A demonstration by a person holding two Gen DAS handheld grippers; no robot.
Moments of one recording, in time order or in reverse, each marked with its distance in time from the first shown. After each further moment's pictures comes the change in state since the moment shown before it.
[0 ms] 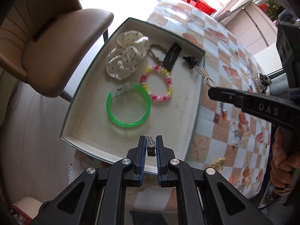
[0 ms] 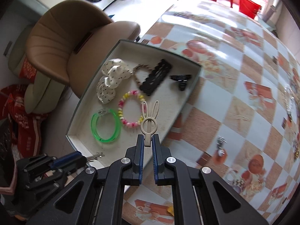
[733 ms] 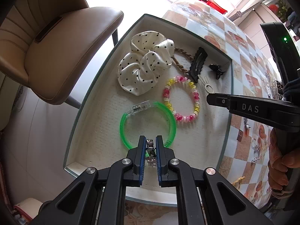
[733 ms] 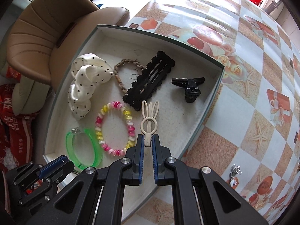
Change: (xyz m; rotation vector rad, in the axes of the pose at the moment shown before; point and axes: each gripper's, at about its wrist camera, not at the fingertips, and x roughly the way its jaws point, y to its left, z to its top) left arm 0.038 0.022 0.033 -0.022 -0.012 0.065; right arm 0.073 -0.010 0.037 0.041 0.079 -0.074
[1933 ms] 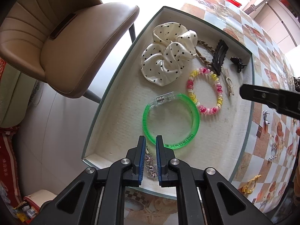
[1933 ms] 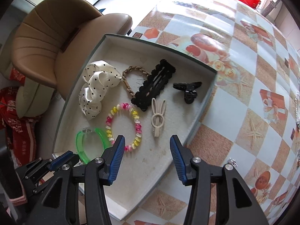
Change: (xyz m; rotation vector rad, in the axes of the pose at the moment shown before) left arm 0.001 0.002 -0.004 -0.006 0.042 0.148; right arm -0.029 0.004 -0.009 0.012 -0.030 0.027
